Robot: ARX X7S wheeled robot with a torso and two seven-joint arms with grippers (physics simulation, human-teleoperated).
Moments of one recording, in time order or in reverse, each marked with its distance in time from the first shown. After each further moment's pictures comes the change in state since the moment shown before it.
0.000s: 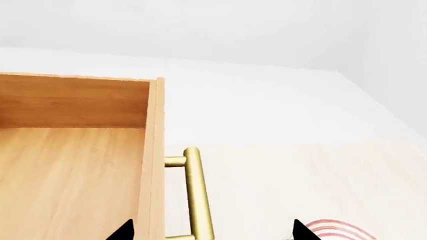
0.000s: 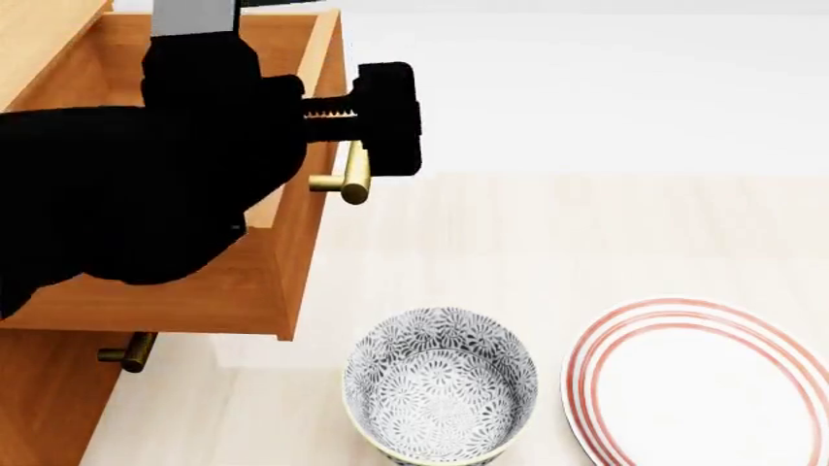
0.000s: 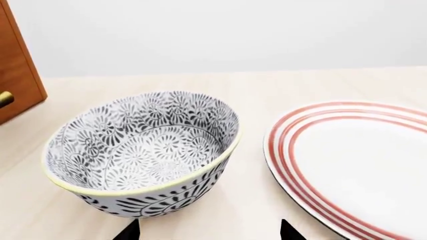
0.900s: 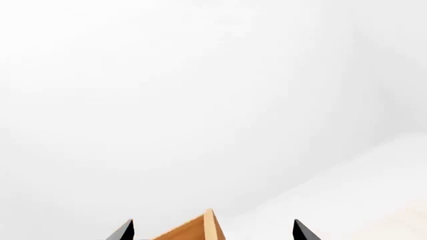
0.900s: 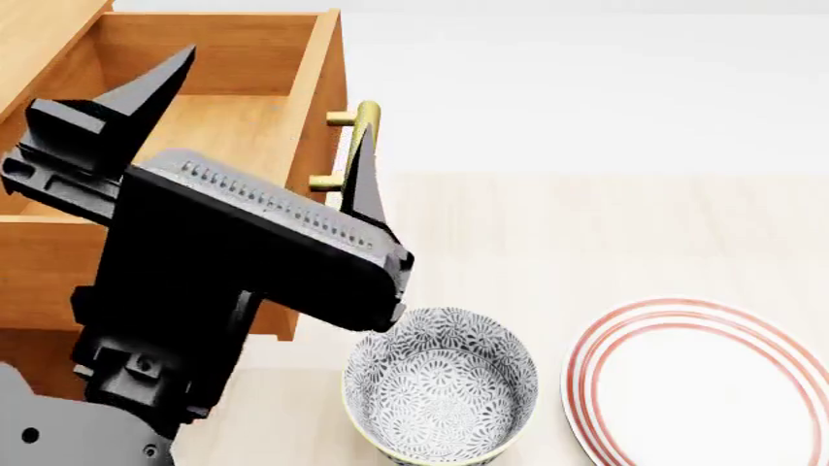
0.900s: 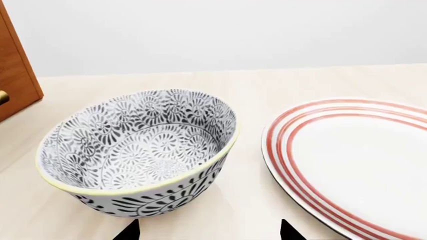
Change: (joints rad) left arm -0.002 -0.169 0.249 0.729 0.704 -0.028 -0.404; right arm 0.007 0.000 -0.005 0.010 0.008 -0.001 0.008
